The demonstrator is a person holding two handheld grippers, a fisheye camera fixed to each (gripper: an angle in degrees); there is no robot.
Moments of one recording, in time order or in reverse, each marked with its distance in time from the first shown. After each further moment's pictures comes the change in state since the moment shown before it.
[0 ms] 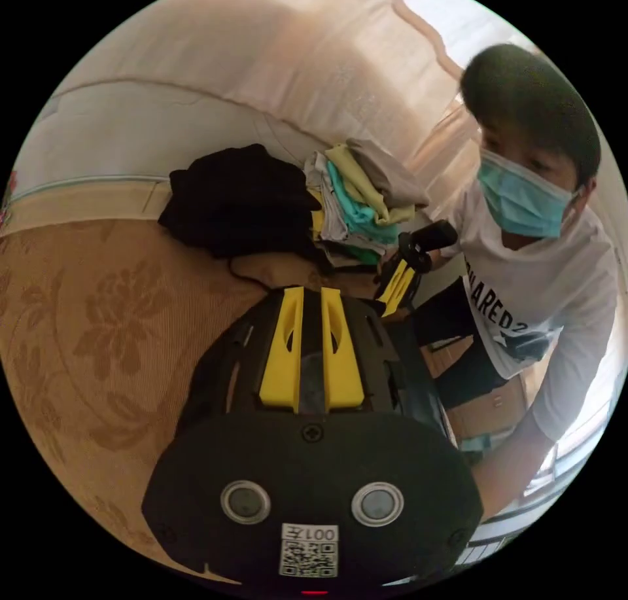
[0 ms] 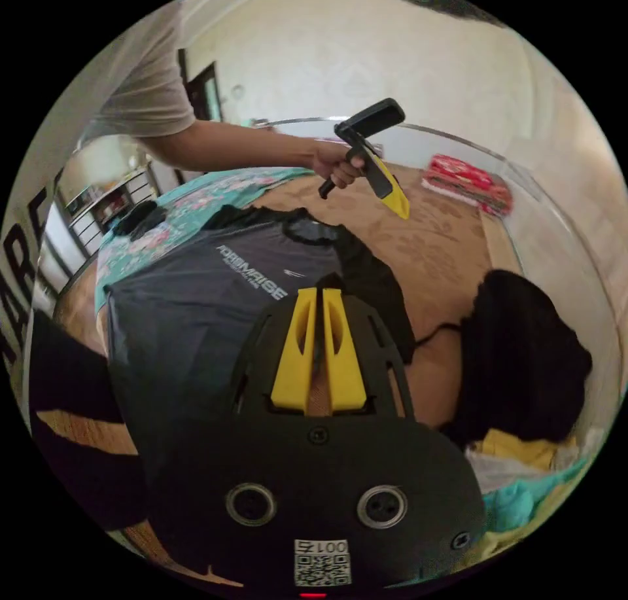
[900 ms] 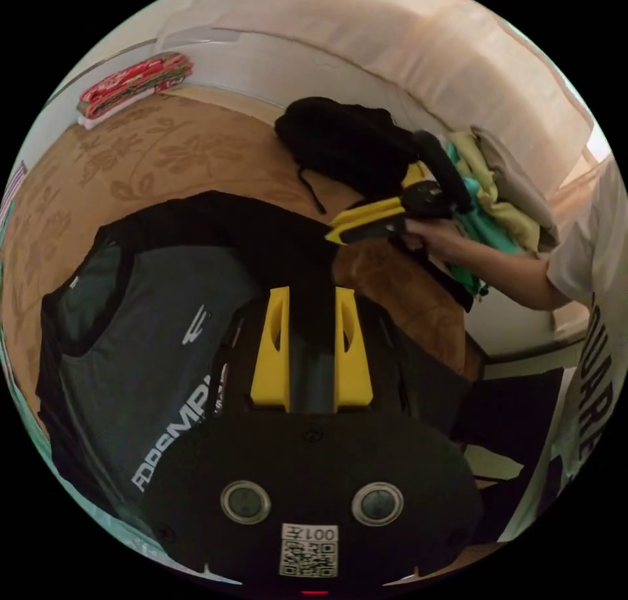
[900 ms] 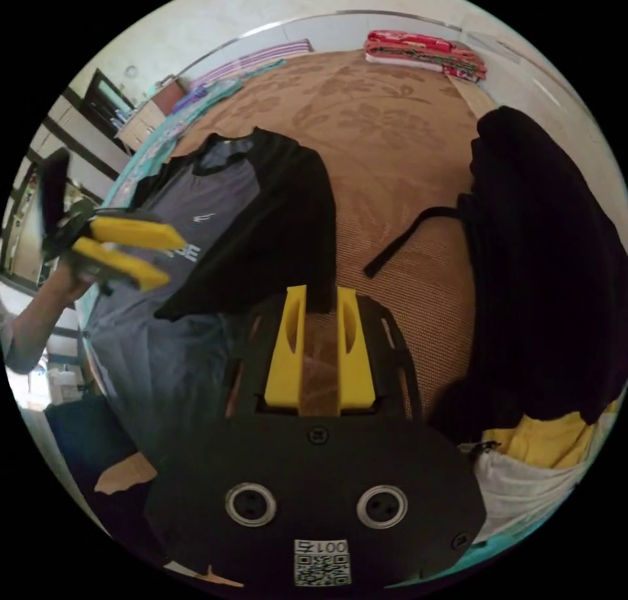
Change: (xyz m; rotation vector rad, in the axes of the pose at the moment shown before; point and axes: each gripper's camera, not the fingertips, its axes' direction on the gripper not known) left arm 0.127 0.150 0.080 0.104 -0.528 -0.588; right arm 0.109 -0.059 0.082 -0.404 -0.018 0.341
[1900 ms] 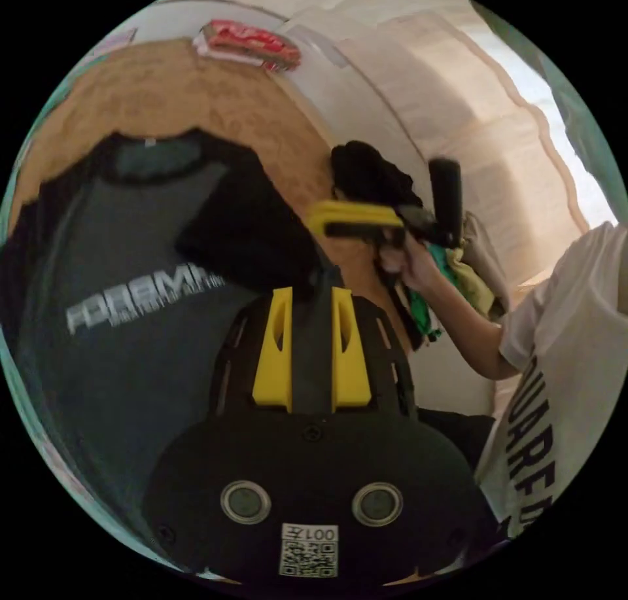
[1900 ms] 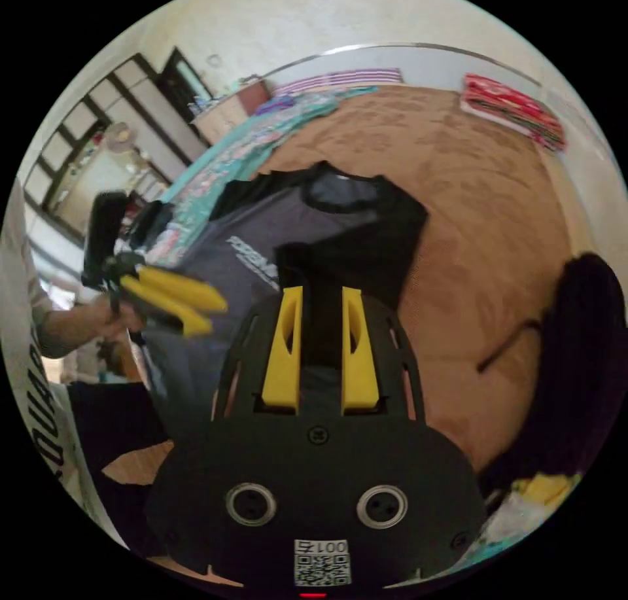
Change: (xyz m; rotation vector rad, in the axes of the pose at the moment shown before) left arm -0.077 0.153 -0.113 0.195 0.134 -0.407; right arm -0.153 -0.016 -0.070 0.083 -0.188 -0.220
